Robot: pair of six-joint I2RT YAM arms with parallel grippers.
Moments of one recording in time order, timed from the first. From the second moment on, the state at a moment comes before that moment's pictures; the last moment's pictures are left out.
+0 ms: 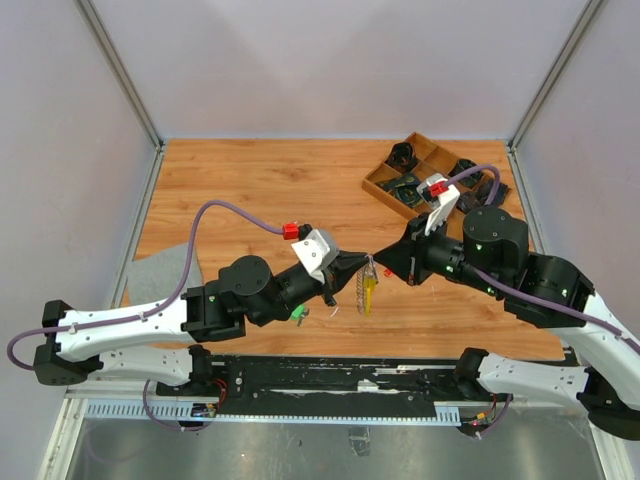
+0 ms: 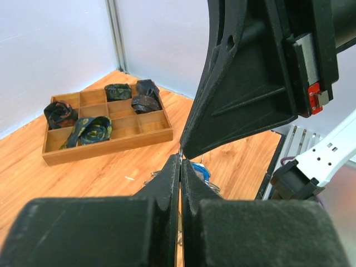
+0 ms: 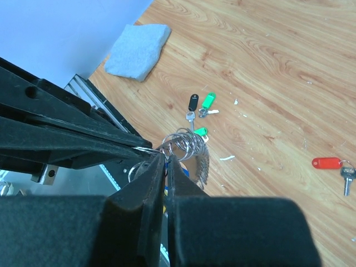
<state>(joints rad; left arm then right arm) -1.38 1.02 1.01 0.12 -0.37 0.01 1.00 0.91 1.41 -0.83 0.06 0.44</state>
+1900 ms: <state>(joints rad) -1.38 0.96 0.97 0.29 0.02 -0.03 1.00 0.69 1.21 -0.52 -0.44 -0.09</state>
